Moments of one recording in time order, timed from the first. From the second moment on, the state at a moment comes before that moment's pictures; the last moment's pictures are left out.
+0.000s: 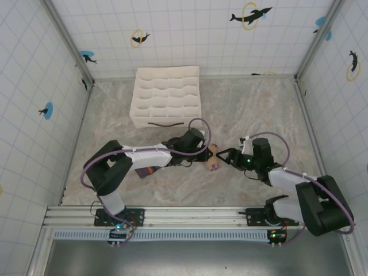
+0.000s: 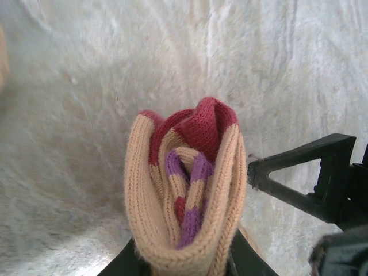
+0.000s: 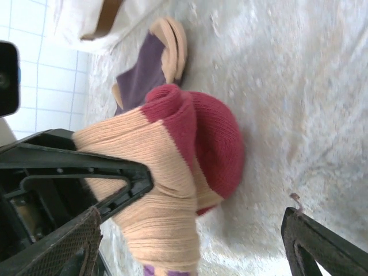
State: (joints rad) left arm -0.95 1.74 0.97 -0.03 0.17 -0.72; right arm 0.33 1.20 0.25 0.31 -0.66 0.75
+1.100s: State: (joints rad) left arm -0.67 1.71 1.35 -0.19 -0.09 -0.07; right arm 0.33 1.10 0.32 0.14 -0.59 0.71
